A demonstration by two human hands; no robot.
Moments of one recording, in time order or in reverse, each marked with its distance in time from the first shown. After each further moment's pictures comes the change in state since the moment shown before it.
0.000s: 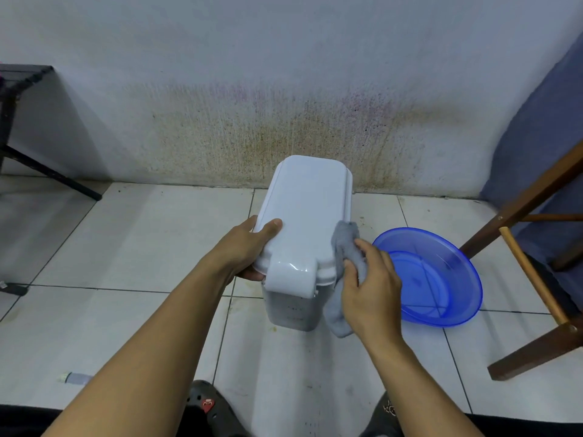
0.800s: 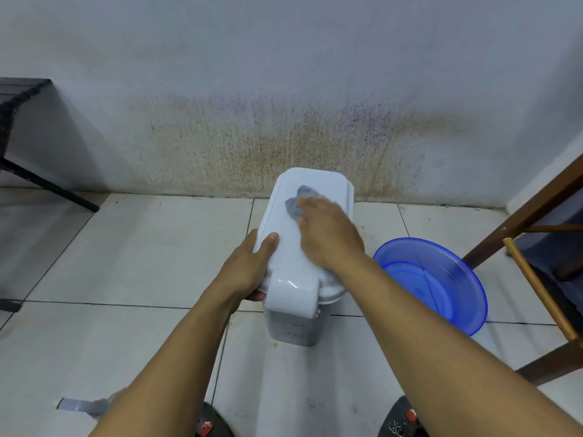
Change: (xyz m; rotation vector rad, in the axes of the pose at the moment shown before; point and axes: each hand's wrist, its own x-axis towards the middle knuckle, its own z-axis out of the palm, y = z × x) left_hand 0.001 -0.008 0.009 -0.065 0.062 0.069; right_hand 0.111 -0.055 0.055 -0.417 -0.413 -0.370
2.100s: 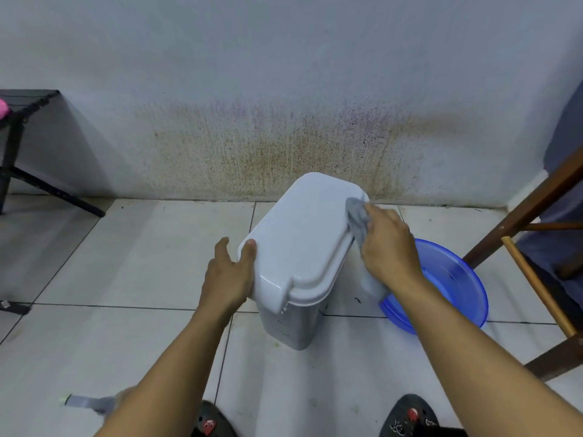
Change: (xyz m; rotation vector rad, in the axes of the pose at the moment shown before) left_hand -0.010 -0.025 -0.007 0.062 0.313 -0.082; right_hand -0.048 0.067 -0.031 0.084 0.188 0.295
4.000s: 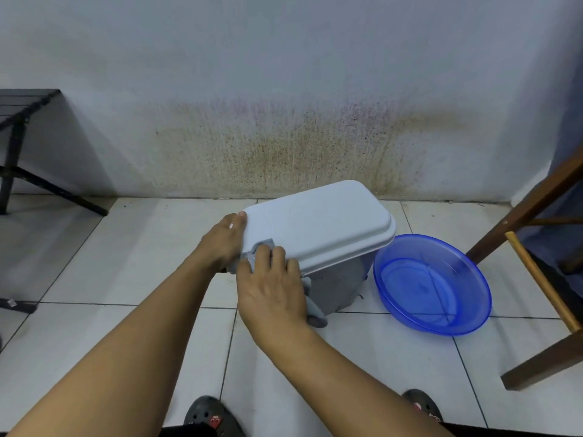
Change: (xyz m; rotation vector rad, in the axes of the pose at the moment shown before) left_hand 0.073 0.023 -0.023 0.281 -0.136 0.071; right_hand -0.100 -0.150 0.069 -0.314 -0.054 -0.424
